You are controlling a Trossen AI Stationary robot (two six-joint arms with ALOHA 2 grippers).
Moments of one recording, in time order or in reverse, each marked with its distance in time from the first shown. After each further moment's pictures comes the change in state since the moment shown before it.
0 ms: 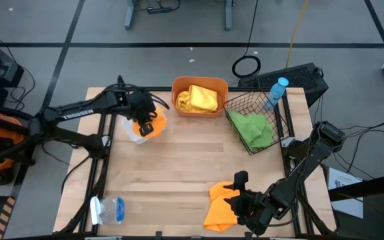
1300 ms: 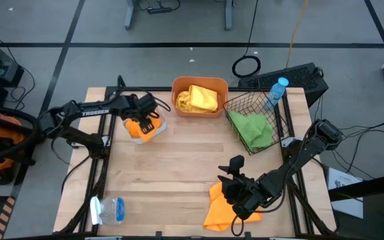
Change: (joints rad) left arm 0.112 0.151 -0.225 0.192 -0.227 0.002; right arm -0.137 0.000 0.000 -0.080 0.171 -0.133
